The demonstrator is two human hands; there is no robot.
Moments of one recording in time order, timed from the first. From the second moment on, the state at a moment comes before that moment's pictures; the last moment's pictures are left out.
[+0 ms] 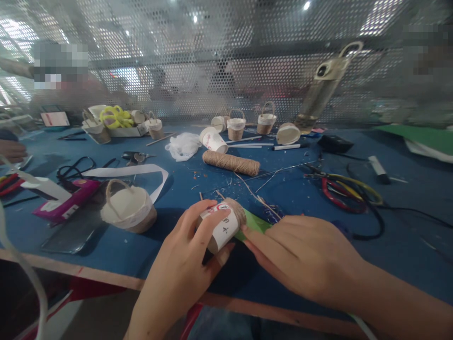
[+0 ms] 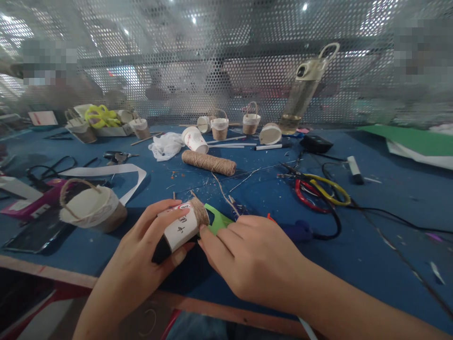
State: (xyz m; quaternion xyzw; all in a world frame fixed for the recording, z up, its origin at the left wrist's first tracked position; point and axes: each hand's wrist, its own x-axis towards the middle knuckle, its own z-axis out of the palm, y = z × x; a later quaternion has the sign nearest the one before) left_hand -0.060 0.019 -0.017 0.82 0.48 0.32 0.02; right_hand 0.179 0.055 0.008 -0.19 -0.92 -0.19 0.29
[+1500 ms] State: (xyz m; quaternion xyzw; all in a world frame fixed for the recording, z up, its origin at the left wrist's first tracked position) left_hand -0.058 0.020 -0.016 0.81 0.49 0.31 -0.01; right_hand 0.176 0.053 0.009 -0.22 -0.92 -0.25 0.22
